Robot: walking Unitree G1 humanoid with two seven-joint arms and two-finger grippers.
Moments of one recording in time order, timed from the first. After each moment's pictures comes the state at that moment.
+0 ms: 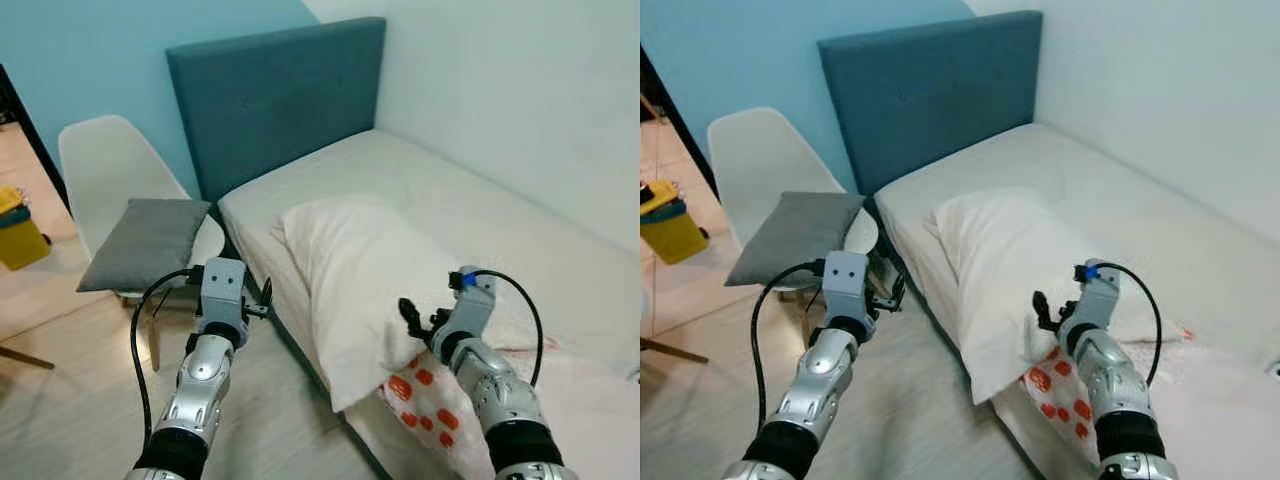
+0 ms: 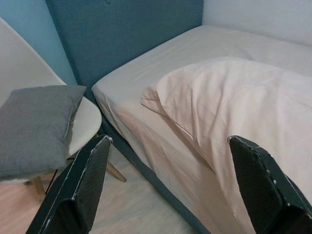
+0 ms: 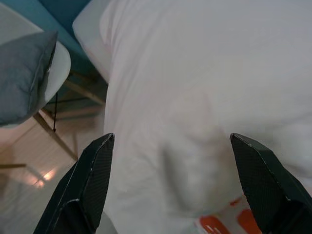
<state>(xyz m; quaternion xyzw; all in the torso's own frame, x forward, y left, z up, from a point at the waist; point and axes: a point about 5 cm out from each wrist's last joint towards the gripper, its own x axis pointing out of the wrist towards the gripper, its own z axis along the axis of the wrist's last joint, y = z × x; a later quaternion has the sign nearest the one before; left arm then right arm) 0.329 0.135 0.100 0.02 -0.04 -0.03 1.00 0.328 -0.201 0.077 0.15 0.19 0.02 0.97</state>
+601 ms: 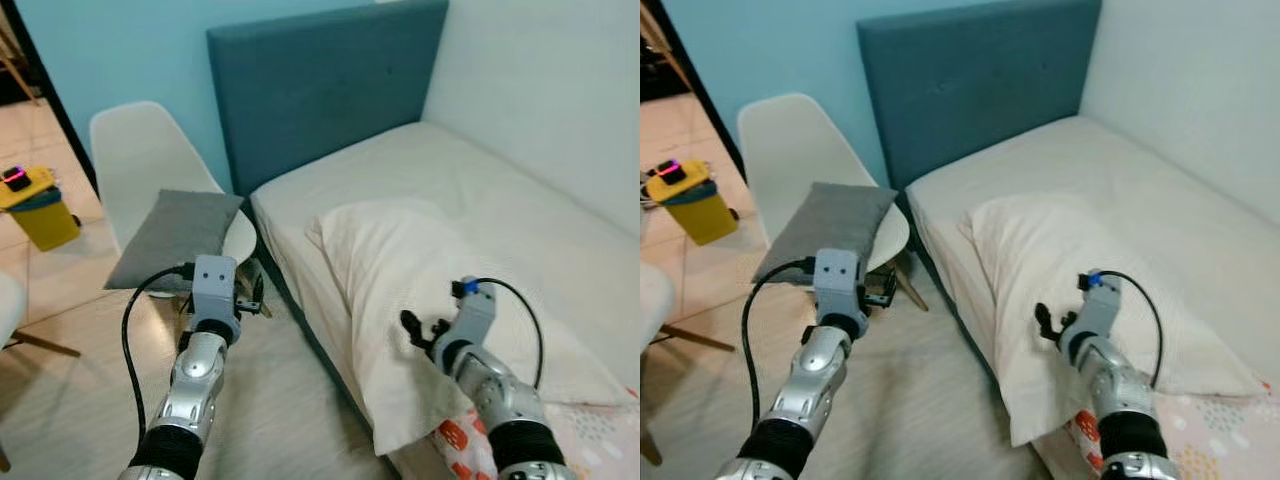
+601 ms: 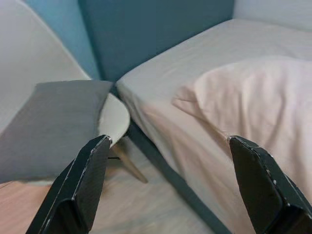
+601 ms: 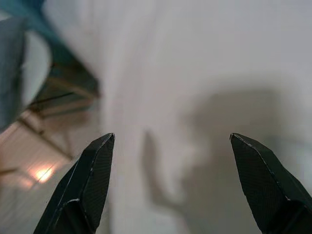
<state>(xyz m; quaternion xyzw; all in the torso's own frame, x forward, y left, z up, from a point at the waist) 0.329 0.136 0.101 0.02 -0.04 -0.02 1.00 0.321 -0.228 0.068 0.18 0.22 -0.06 0.96</state>
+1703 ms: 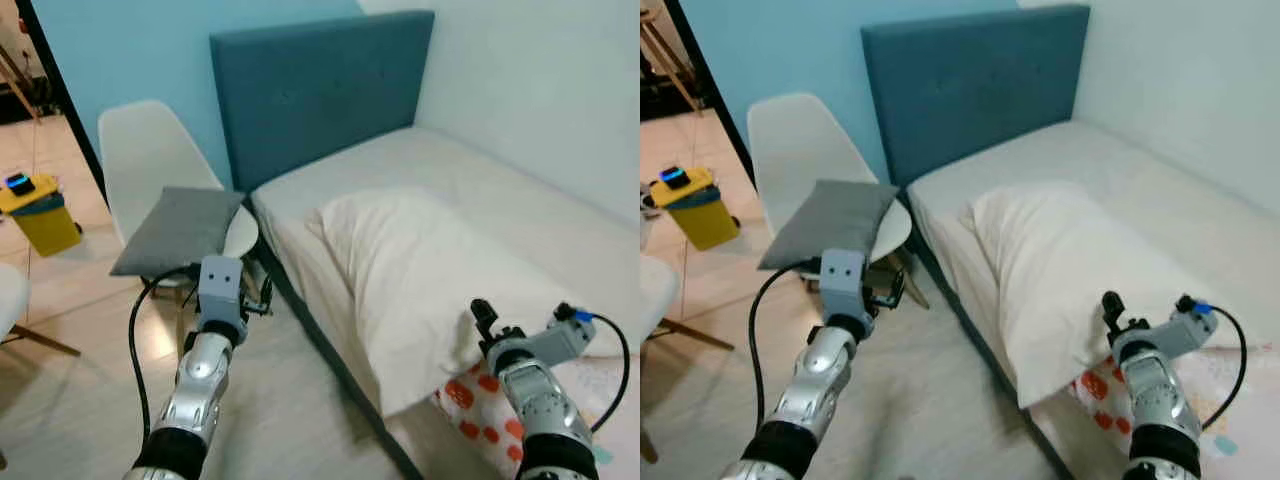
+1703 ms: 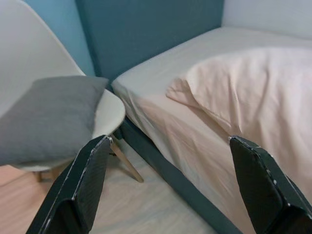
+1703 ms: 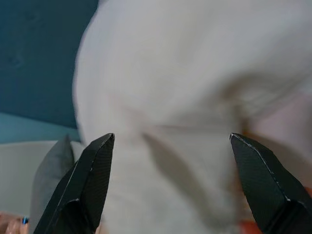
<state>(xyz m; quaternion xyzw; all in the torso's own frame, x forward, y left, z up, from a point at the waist) 0.329 0.134 0.103 0.02 -0.05 -0.04 1.00 0.306 -0.278 0.072 0.43 0.08 -0.17 0.88</state>
